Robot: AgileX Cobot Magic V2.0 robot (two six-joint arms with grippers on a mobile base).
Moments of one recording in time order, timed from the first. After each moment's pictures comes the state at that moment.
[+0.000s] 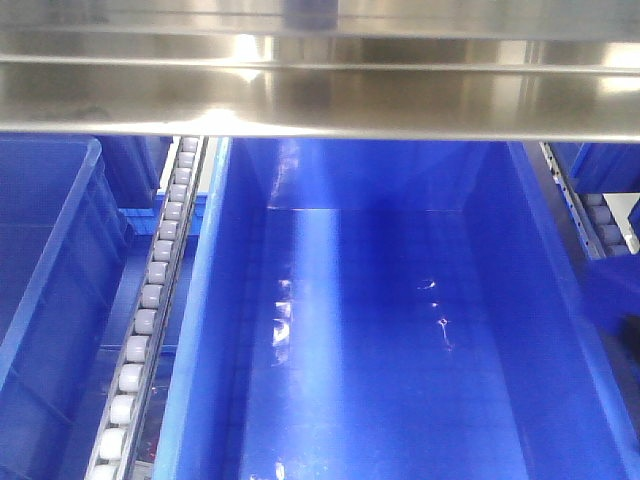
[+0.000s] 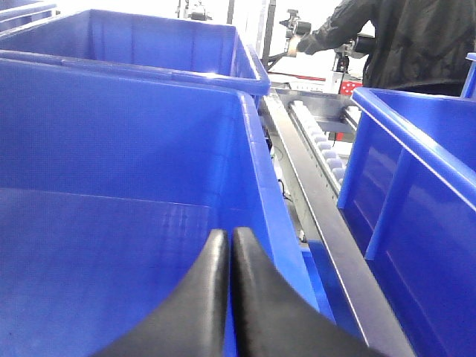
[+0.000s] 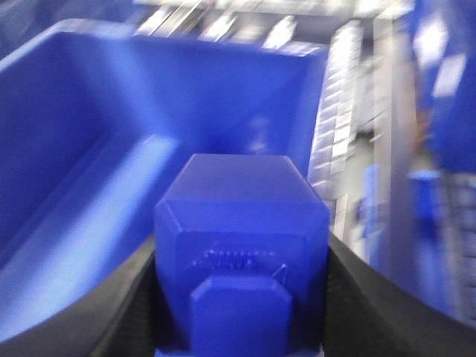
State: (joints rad) left arm -0.05 -0.02 0.03 0.03 0.08 -0.18; right arm 0.32 0.44 -0.46 -0.09 0.40 0.07
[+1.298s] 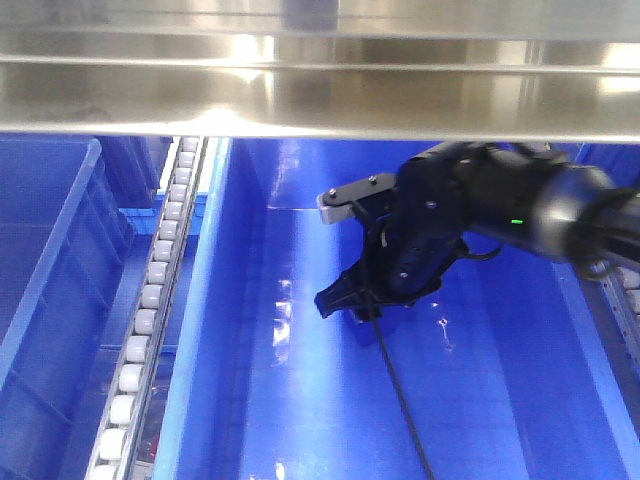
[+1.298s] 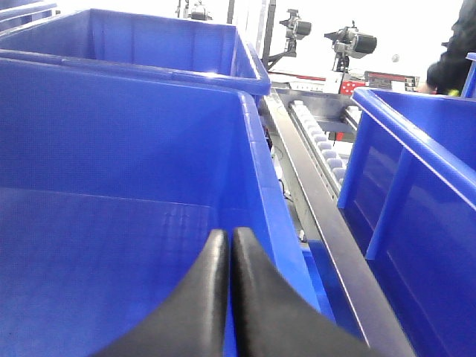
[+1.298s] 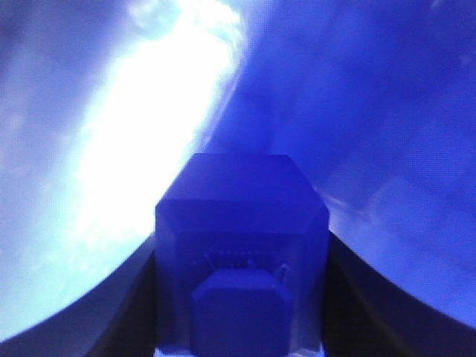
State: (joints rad) left arm -0.05 -0.02 0.03 0.03 0.08 -0.18; right arm 0.56 1.83 -1.36 -0.04 0.91 0.13
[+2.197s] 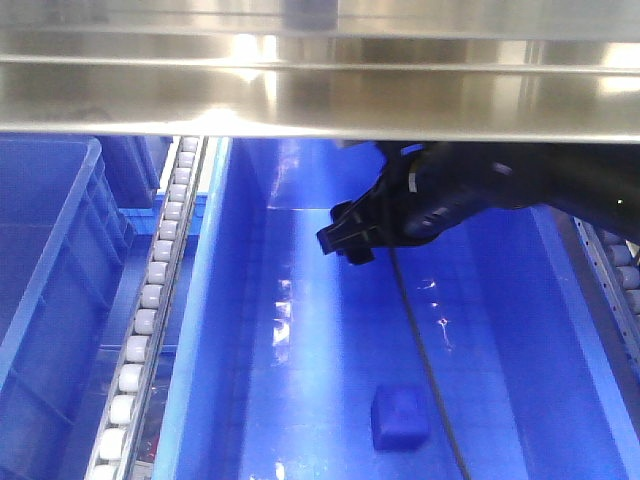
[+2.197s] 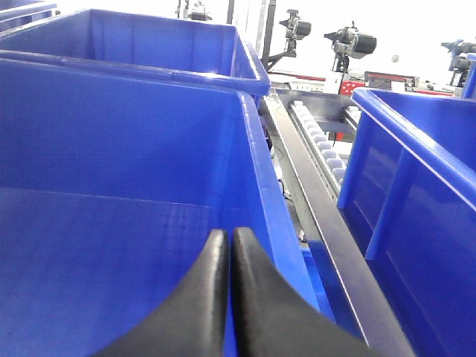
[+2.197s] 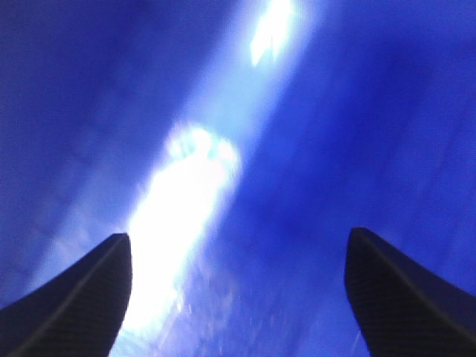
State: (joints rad) left arm -0.05 -0.02 0.03 0.03 0.08 -0.18; right arm 0.56 1.59 -1.32 -0.08 0.73 0.13
